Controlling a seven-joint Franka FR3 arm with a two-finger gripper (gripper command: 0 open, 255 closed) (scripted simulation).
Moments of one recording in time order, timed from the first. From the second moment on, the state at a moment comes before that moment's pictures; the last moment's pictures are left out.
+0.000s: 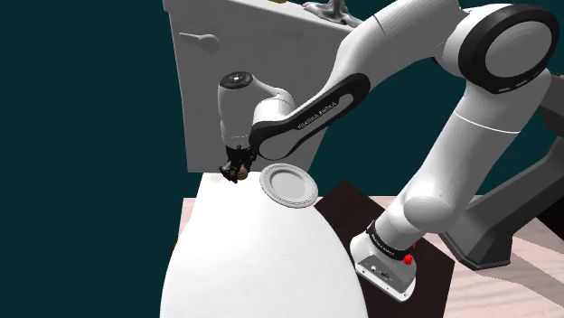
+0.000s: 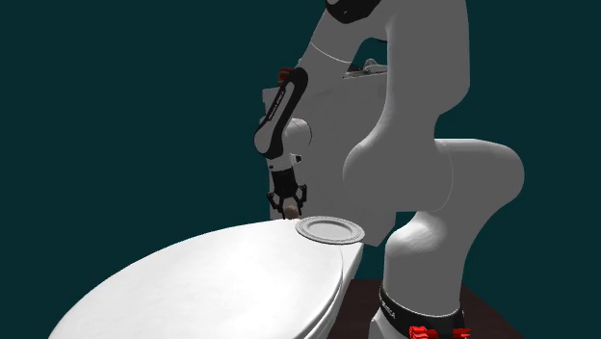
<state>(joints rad) 0.03 0.16 0.47 -2.30 -0.36 2.33 0.65</state>
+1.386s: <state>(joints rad) 0.00 -0.12 0.47 -2.37 -0.16 2.18 0.46</state>
